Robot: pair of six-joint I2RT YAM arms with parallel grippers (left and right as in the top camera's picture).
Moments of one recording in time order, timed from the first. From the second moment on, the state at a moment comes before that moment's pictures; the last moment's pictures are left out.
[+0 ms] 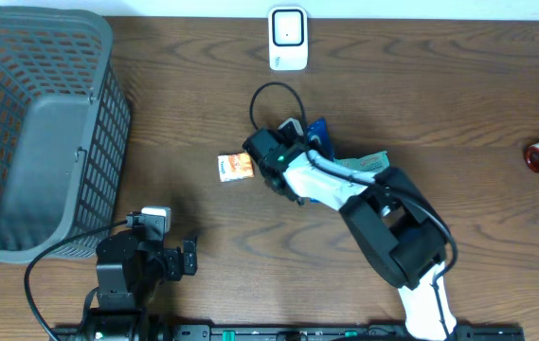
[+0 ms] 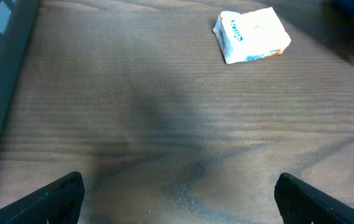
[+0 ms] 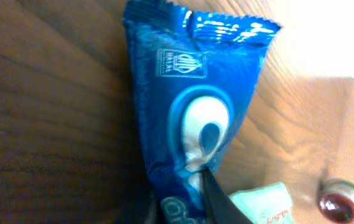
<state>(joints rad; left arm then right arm) -0.01 0.33 0.27 -0.66 0.18 0.01 0.74 2.16 1.34 -0.59 0.82 0.15</state>
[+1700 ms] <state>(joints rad) -0.01 0.33 0.27 -0.66 0.18 0.01 0.20 2.20 1.52 -1.16 -1.43 -0.35</state>
